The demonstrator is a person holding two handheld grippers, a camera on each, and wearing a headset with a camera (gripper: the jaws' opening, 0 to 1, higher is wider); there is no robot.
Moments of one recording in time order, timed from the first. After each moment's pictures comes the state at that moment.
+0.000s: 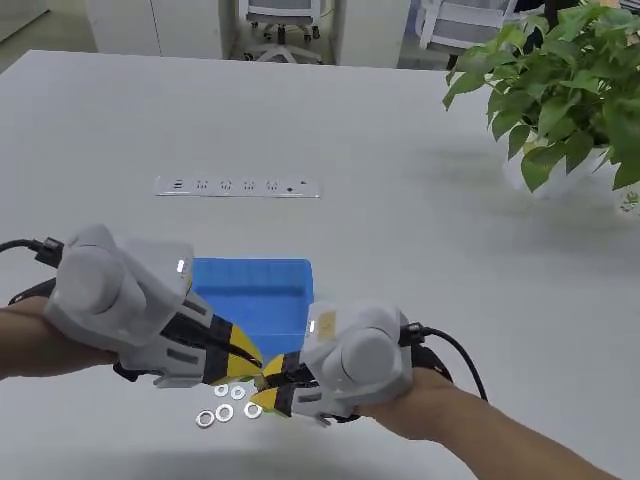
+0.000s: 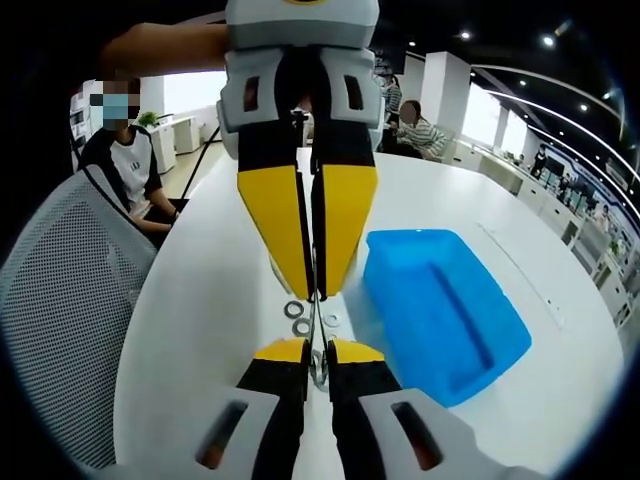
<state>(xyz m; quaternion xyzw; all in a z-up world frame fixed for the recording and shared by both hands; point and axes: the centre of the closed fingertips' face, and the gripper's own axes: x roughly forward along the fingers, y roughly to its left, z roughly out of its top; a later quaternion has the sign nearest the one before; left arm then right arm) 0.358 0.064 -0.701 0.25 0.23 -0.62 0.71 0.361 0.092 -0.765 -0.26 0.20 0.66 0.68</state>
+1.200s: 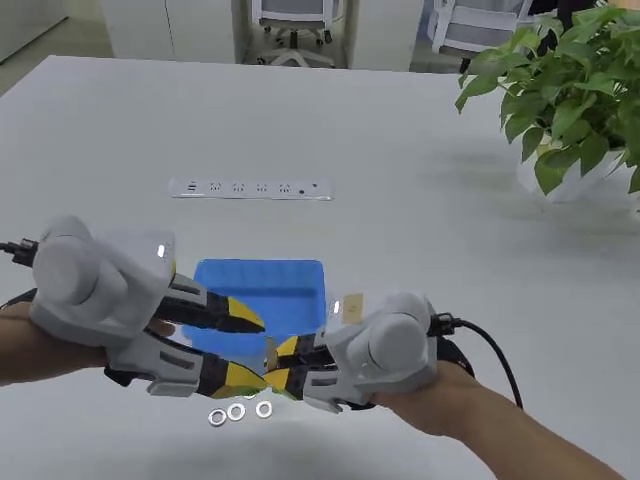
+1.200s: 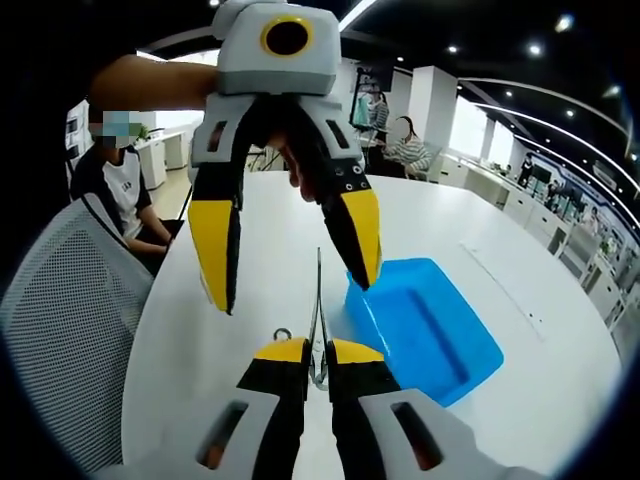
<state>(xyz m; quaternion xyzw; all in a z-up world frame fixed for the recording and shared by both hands) 0.358 0.077 -0.679 0.17 0.22 -0.58 0.77 0.370 0.096 -0.729 -0.24 0.17 0.65 0.71</state>
